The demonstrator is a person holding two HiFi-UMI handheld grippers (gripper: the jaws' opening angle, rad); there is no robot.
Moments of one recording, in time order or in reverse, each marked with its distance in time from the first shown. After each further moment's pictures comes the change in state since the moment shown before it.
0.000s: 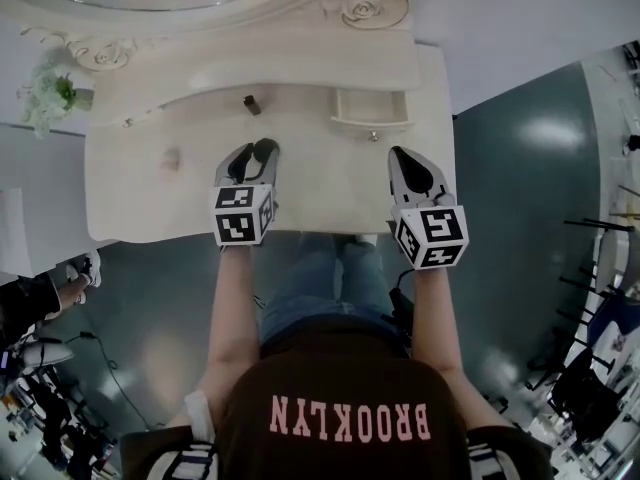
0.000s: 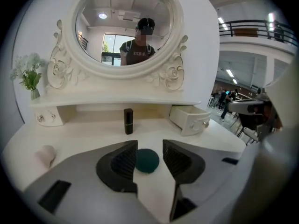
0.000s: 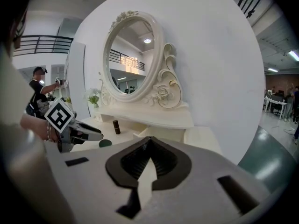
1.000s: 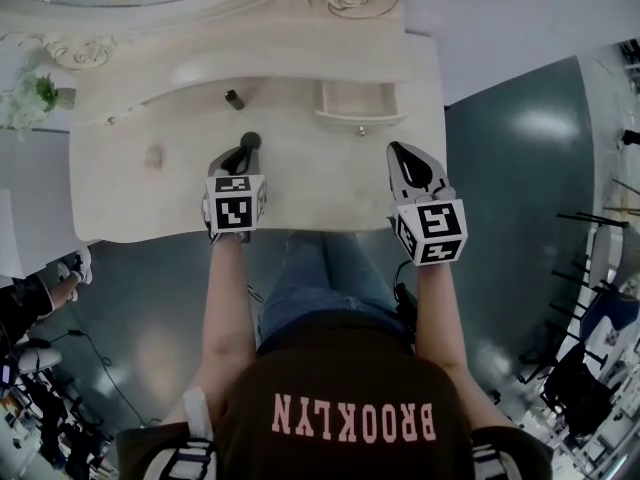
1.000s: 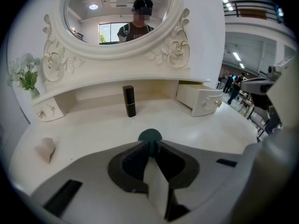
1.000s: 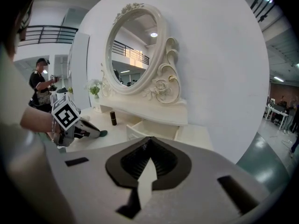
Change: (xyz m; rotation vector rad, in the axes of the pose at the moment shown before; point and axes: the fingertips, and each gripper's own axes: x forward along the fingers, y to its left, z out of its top) left arm 0.030 0.009 -0.041 0.051 0.190 0.086; right arm 0.003 -0.025 -0.014 -0.087 0.066 0.006
